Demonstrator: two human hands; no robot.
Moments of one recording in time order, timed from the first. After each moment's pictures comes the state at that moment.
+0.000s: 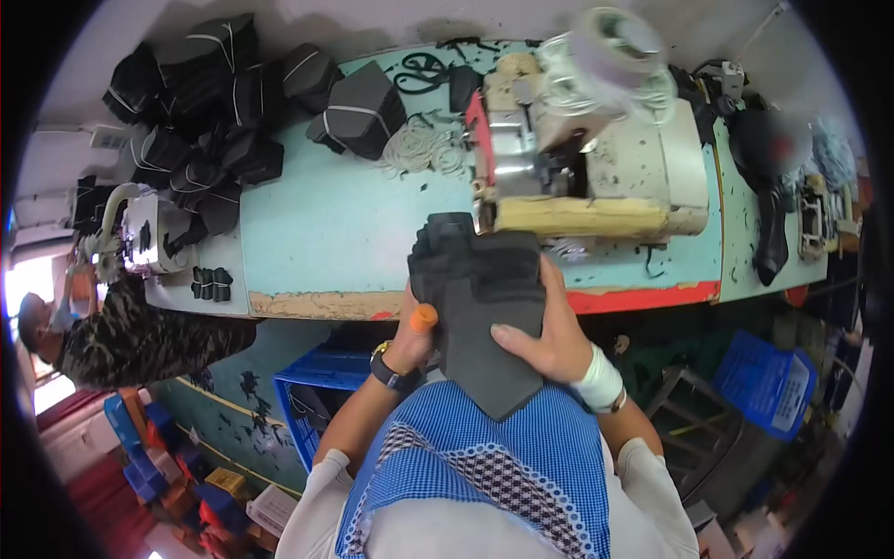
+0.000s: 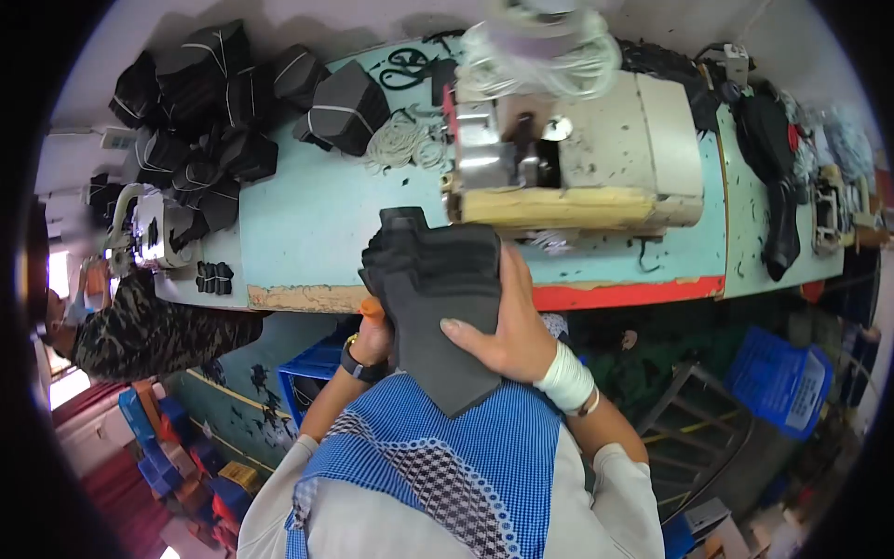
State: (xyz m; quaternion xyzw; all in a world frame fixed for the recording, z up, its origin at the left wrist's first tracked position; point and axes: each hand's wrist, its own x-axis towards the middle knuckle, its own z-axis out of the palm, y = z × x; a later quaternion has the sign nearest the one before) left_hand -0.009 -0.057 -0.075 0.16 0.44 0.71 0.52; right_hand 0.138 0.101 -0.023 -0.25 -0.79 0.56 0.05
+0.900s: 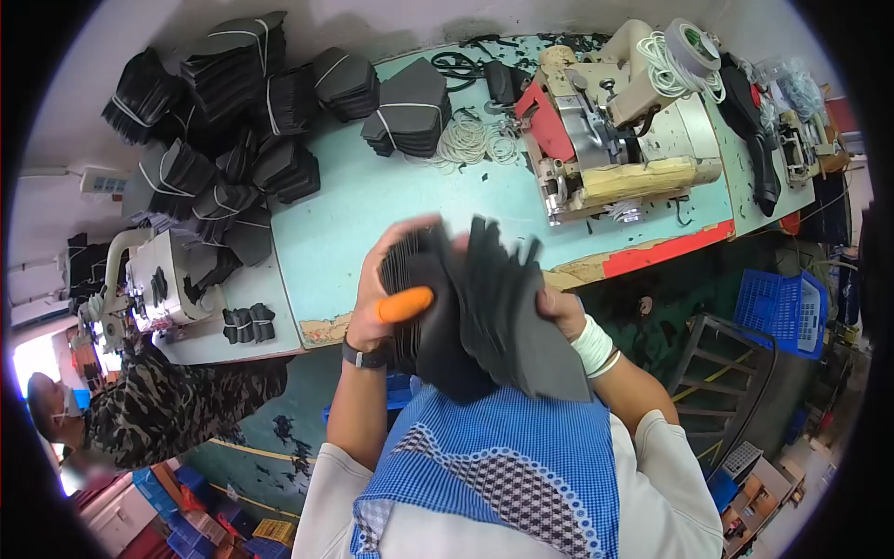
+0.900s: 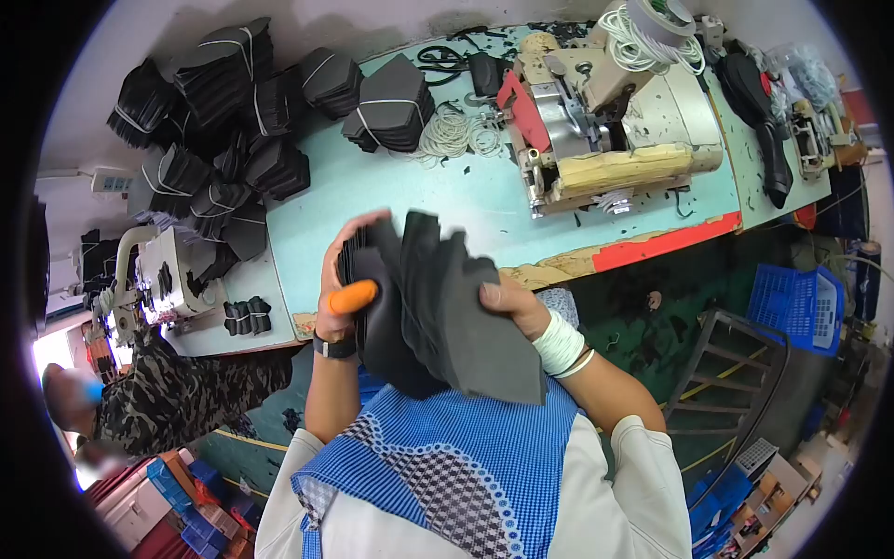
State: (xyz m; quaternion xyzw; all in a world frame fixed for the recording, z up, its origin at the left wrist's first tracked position) left_hand -0.176 -0.131 -0.009 0.22 0.50 0.66 0.52; right_hand 0.038 -0.021 -0.024 -0.20 -0.18 0.96 0.00
